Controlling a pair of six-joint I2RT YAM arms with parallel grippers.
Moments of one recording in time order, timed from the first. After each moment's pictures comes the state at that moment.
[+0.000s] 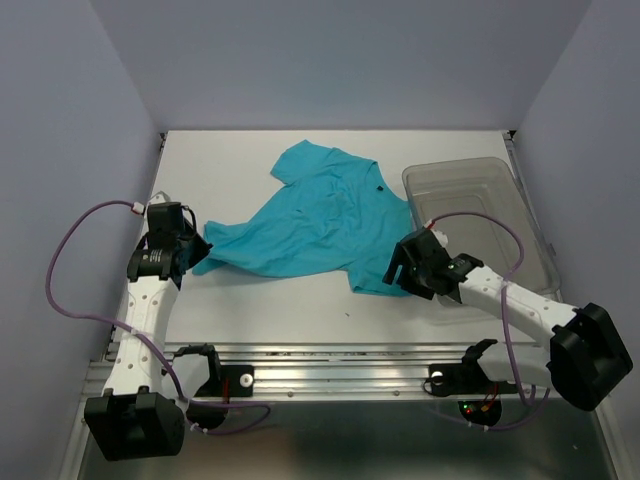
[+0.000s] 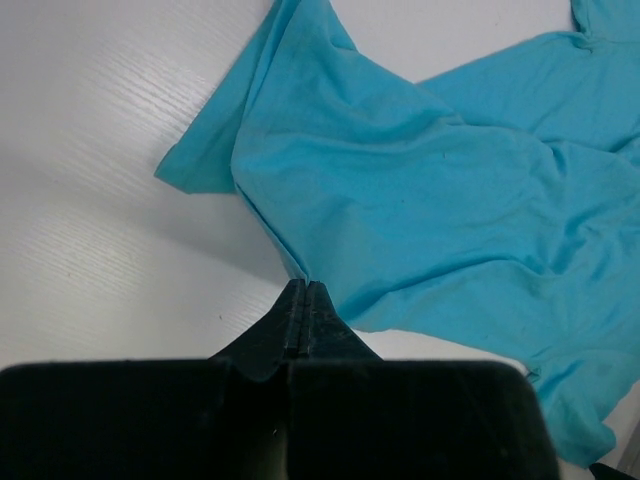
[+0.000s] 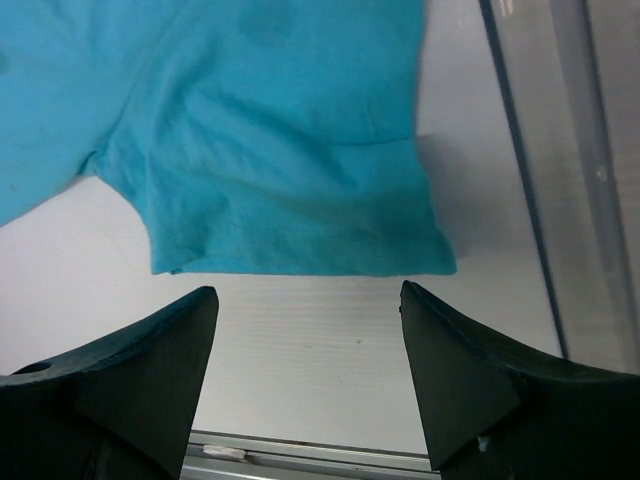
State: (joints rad) left arm 0.05 0.94 0.86 -0.71 -0.07 -0.59; right arm 0.61 1.19 0.68 -0.48 0.18 0.89
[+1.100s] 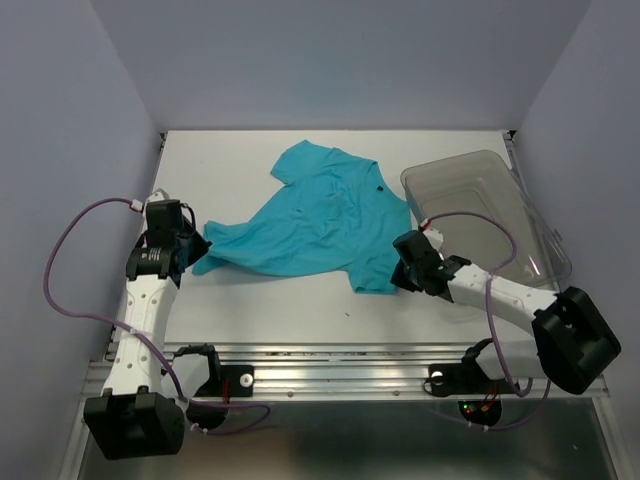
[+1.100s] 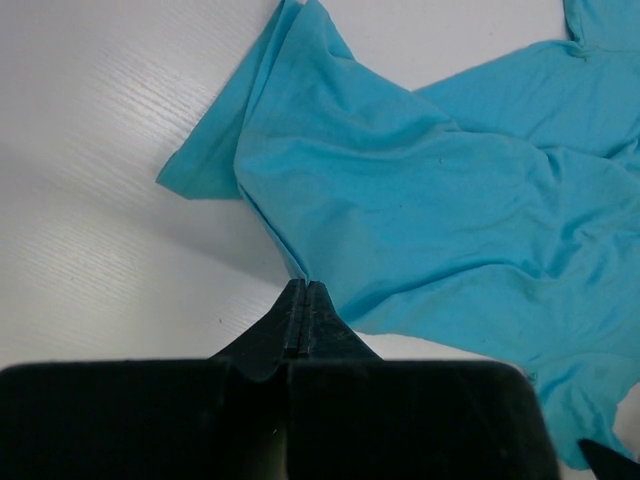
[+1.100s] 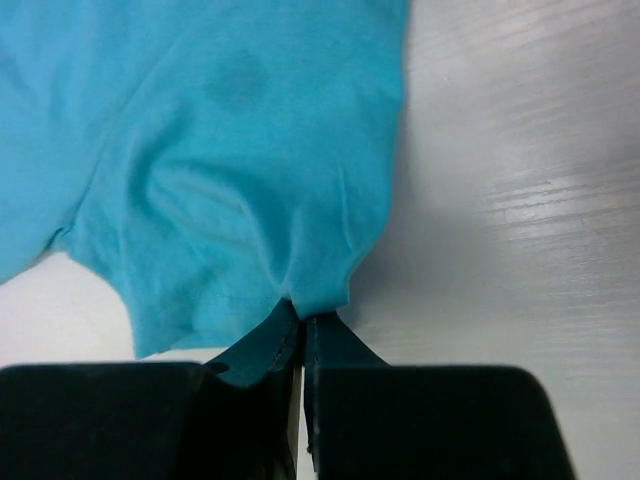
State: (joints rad) left arm 0.05 0.94 0.87 -0.71 -0.08 -0.59; right arm 0.63 1.32 0.62 -0.31 0.29 0.95
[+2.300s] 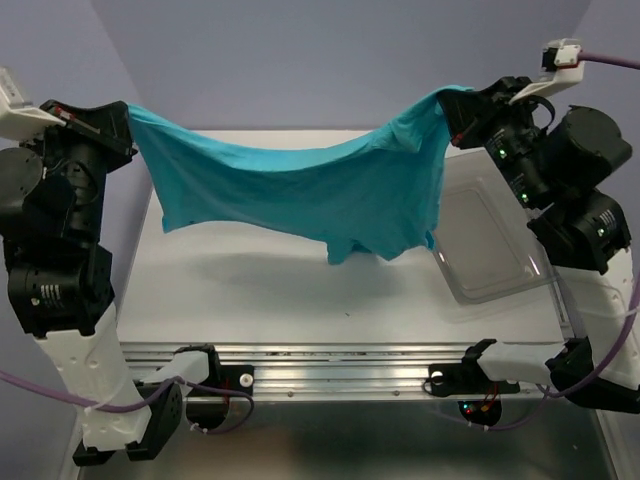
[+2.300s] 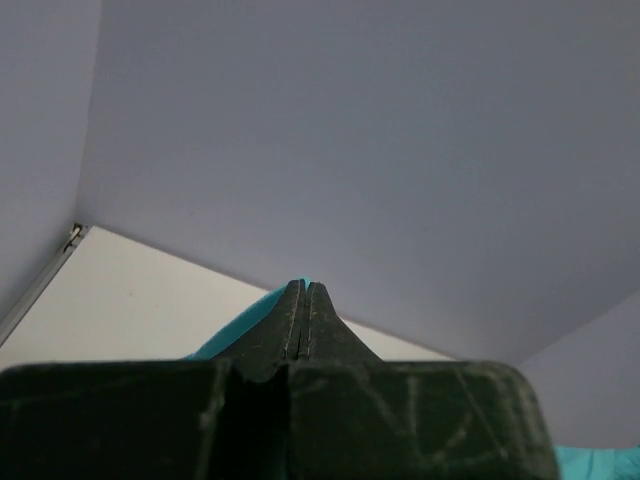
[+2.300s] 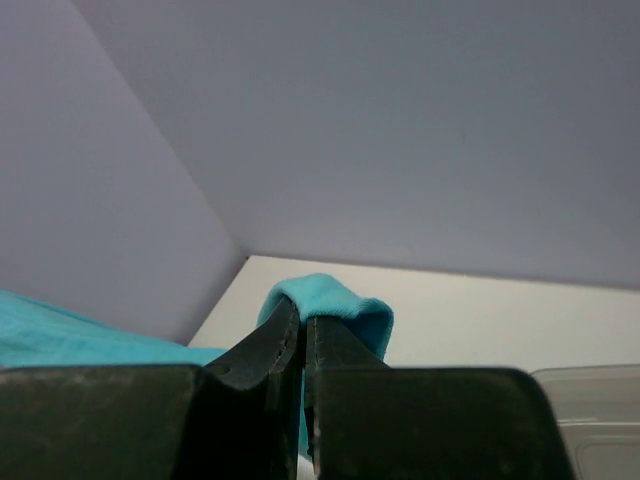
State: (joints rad) left arm 0.05 1.11 2.05 -0.79 -0.02 -0.51; right arm 0.64 1.22 1.92 -0.51 0.27 0.28
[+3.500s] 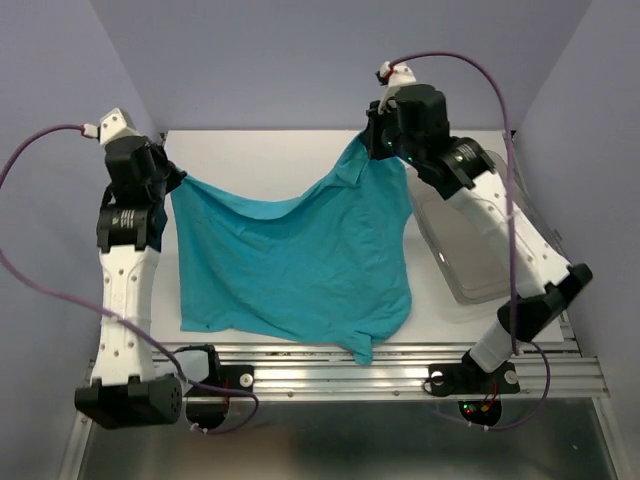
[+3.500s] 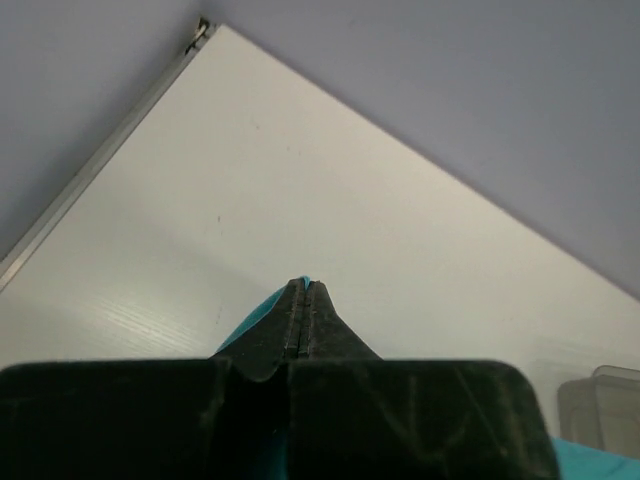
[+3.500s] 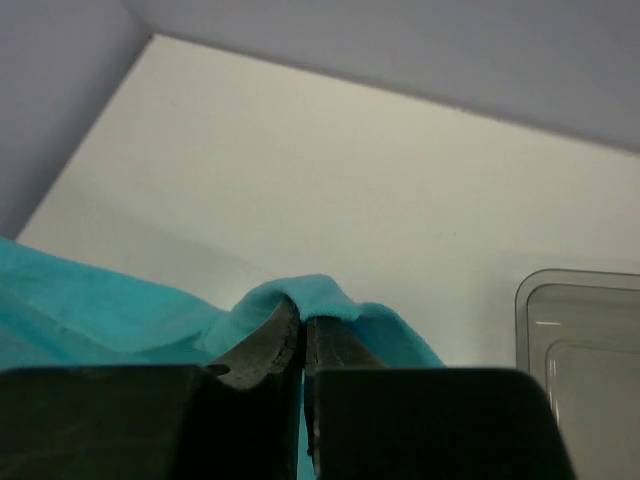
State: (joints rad) left arm 0.05 1.04 1.41 -0.63 -0.17 -0.49; right arm 0.62 1.55 1.96 -0.66 0.18 0.20
